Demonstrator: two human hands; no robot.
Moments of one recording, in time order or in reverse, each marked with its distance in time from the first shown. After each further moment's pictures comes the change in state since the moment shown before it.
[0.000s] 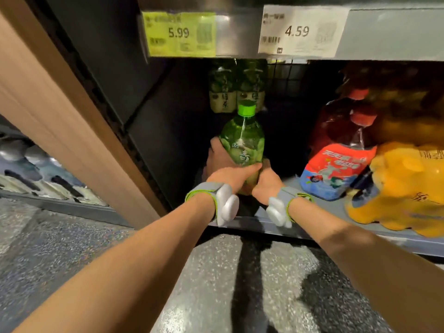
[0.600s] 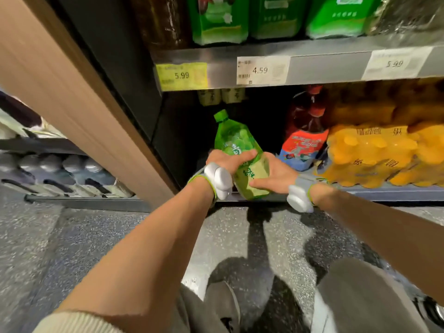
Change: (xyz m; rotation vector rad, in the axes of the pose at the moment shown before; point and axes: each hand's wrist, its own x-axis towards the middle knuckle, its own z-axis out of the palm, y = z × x) left_hand -0.057 0.054 -0.050 -0.171 -0.333 -0.312; right_hand -0.099 -0.024 -0.069 0.063 -0.168 -0.014
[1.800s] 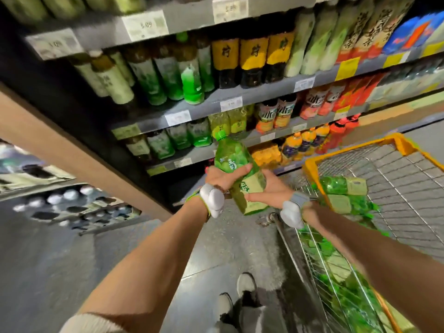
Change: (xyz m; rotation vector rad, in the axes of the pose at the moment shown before) left_hand -0.490 0.358 -0.006 0.199 -0.309 0.032; right_hand -0.485 -0.308 -0.324 0.385 0.193 0.316
